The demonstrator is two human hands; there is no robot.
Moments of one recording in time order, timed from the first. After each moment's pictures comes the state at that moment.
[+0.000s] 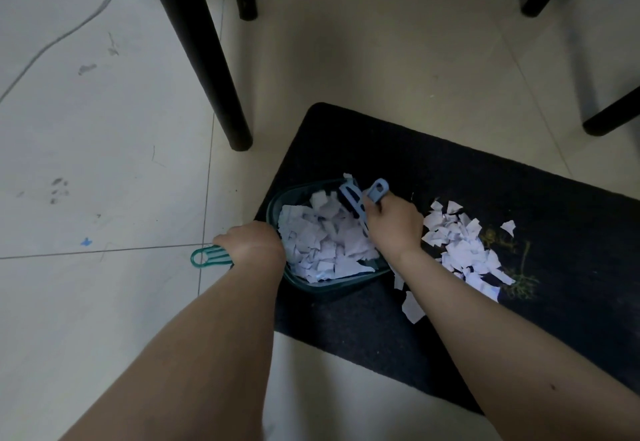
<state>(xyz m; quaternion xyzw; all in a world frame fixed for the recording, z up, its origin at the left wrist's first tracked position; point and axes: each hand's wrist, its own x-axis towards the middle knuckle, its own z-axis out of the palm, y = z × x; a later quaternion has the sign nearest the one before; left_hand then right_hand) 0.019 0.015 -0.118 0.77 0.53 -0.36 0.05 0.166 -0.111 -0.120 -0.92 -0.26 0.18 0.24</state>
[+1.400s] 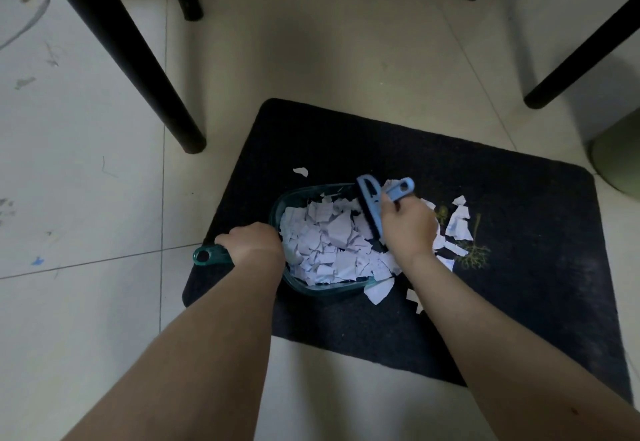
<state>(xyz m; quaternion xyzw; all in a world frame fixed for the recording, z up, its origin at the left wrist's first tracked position) 0.060 -0.042 -0.115 0.81 0.47 -0.35 0.03 0.194 -0.192 -0.105 -0.93 -0.12 0.12 0.31</state>
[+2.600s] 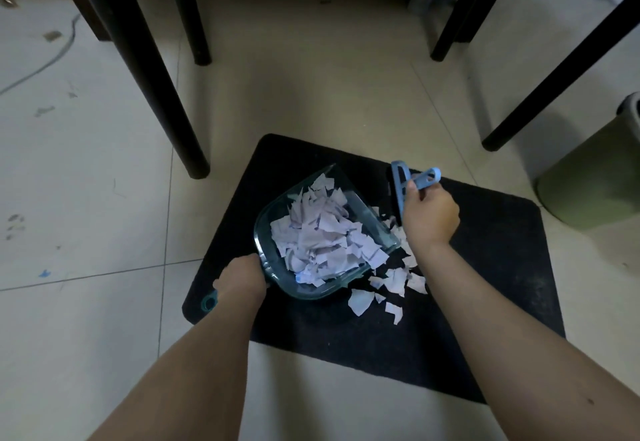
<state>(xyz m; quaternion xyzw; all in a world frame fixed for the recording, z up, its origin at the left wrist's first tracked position) 0.010 -0.050 -0.096 0.80 0.50 -0.20 0.26 0.210 -0.202 -0.006 -0.94 -0.06 0.01 0.34</state>
